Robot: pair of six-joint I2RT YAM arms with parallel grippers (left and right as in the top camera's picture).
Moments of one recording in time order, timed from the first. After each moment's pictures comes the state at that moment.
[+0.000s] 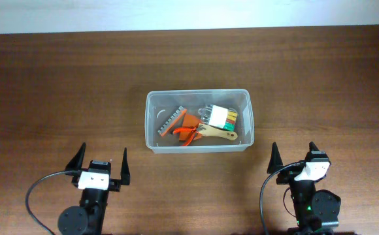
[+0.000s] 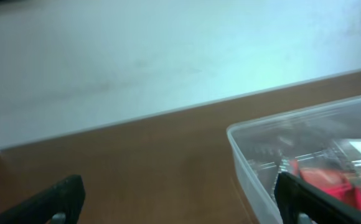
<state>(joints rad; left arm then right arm) 0.00 0.02 0.11 -0.08 0.10 0.17 0.03 0.01 0.02 -0.09 0.02 0.06</state>
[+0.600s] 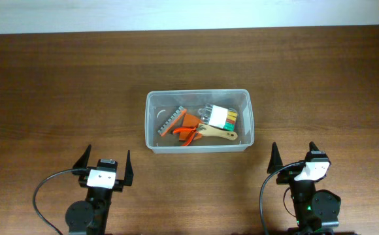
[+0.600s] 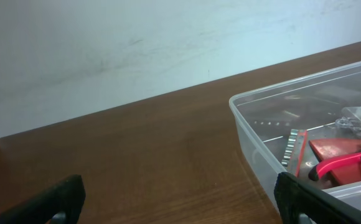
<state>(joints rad) 0.00 0.01 0.01 -0.07 0.10 0.23 0.03 0.01 0.02 -0.09 0.02 0.06</state>
